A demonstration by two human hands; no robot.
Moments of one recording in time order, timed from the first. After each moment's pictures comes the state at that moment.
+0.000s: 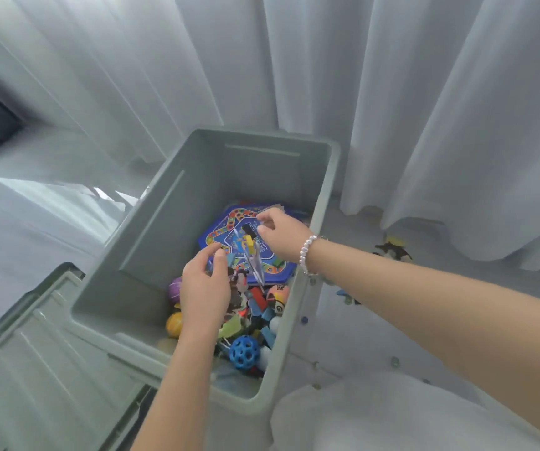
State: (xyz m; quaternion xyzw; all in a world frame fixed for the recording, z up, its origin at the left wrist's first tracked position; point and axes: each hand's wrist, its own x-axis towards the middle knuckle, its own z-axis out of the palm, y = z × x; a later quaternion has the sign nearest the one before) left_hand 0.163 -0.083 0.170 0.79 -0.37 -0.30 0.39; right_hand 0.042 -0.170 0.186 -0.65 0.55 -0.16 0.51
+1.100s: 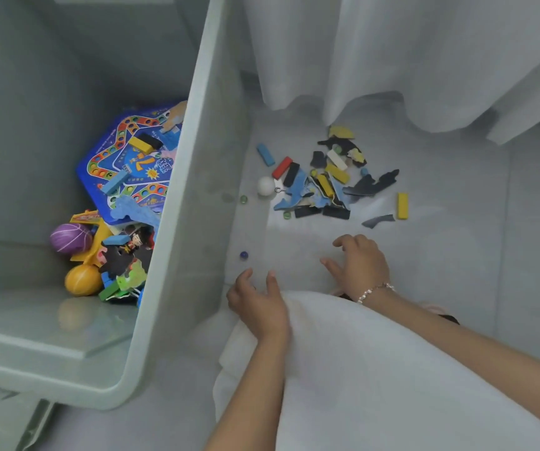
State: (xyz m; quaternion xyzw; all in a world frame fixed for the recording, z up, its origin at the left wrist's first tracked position) left_hand -0.005 -0.004 -0.067 0.86 -0.26 -0.31 0.30; right_hand -0.152 -0.044 -0.047 -0.60 0.74 0.00 0.31
